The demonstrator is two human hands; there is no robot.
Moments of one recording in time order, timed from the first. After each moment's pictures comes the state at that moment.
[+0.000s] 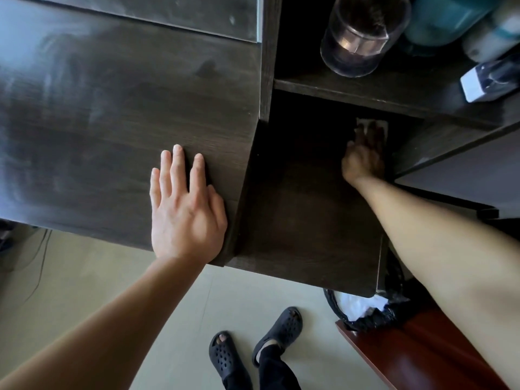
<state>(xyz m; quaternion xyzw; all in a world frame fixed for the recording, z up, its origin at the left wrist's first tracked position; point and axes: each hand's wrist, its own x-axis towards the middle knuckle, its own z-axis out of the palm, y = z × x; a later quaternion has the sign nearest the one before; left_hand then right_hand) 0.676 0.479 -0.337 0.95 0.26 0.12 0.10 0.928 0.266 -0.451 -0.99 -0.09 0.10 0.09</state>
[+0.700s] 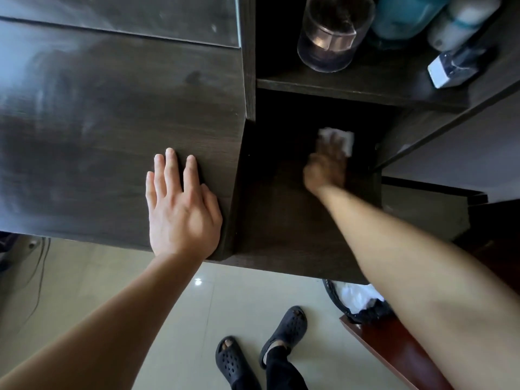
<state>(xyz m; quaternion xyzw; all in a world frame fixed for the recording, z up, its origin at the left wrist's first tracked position) 0.677 0.478 -0.337 0.95 0.26 0.11 0.11 0.873 0.302 -0.451 -0.98 -0.08 0.12 0.14</state>
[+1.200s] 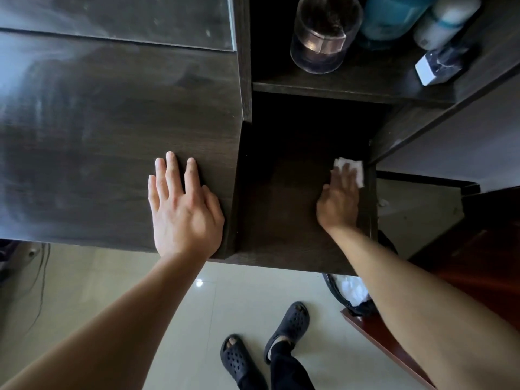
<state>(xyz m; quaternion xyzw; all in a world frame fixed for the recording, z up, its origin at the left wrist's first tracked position) 0.678 0.477 -0.336 0.95 0.26 0.11 0.11 0.802 0.249 -0.454 -0.98 -0.05 0.05 0.17</state>
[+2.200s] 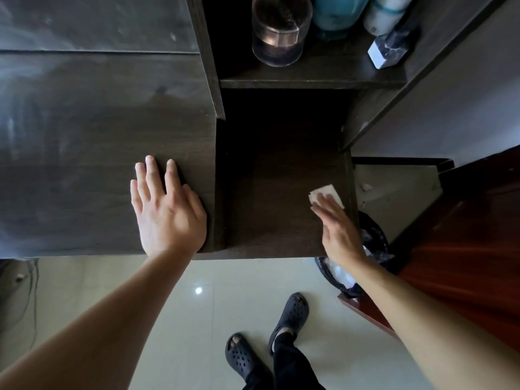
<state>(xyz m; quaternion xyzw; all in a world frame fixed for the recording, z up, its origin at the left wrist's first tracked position) 0.675 0.481 -0.339 0.96 0.25 0.12 0.11 0.725 0.180 -0.458 -0.95 -0.21 0.06 0.24</state>
